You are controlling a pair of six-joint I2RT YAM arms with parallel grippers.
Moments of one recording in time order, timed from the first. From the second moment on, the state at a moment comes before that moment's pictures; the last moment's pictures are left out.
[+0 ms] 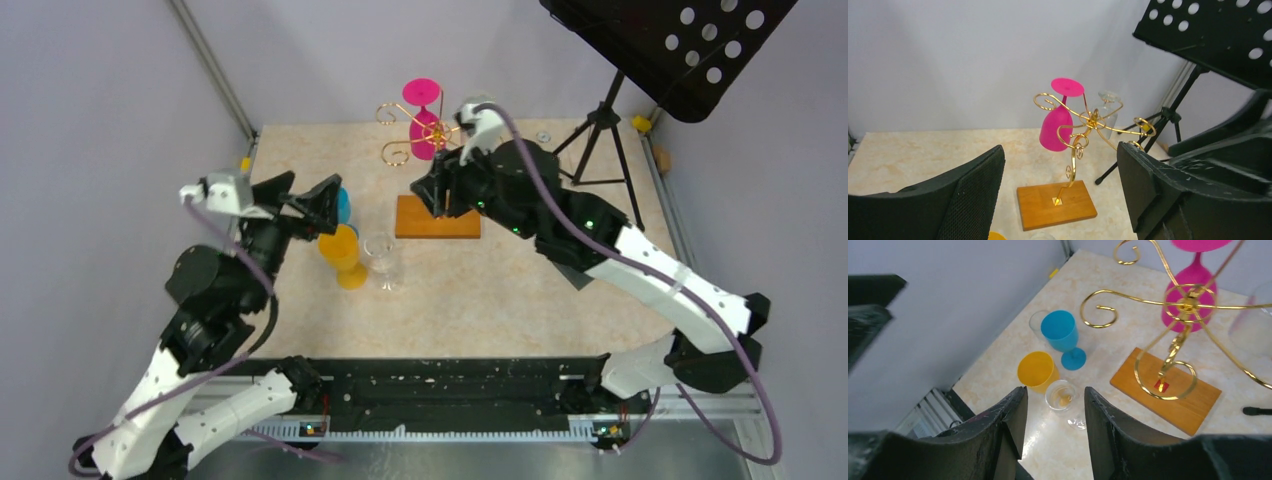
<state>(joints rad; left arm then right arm) -0.78 0.61 1.14 -0.19 -0.47 -0.12 1.06 1.43 1.77 -0.57 0.26 0.31</state>
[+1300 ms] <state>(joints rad) -0.11 1.83 1.77 -0.02 0.66 -0.86 1.00 1.07 1.42 -0.41 0.40 0.47</state>
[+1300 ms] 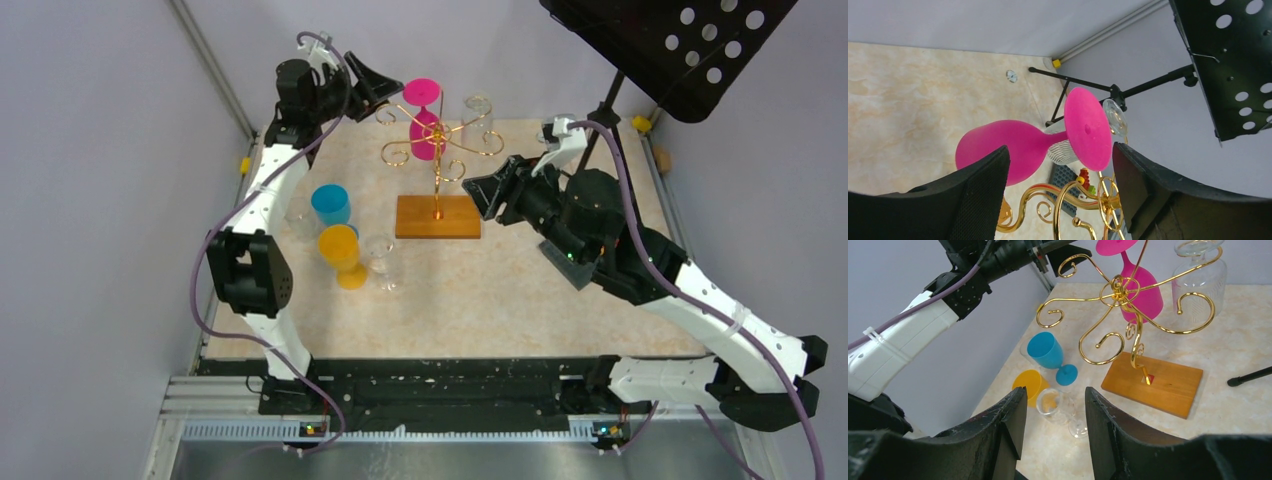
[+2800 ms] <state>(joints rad) -0.12 2.04 1.98 0.06 0.91 -1.09 1.00 1.07 1.40 -0.40 0.40 0.50</state>
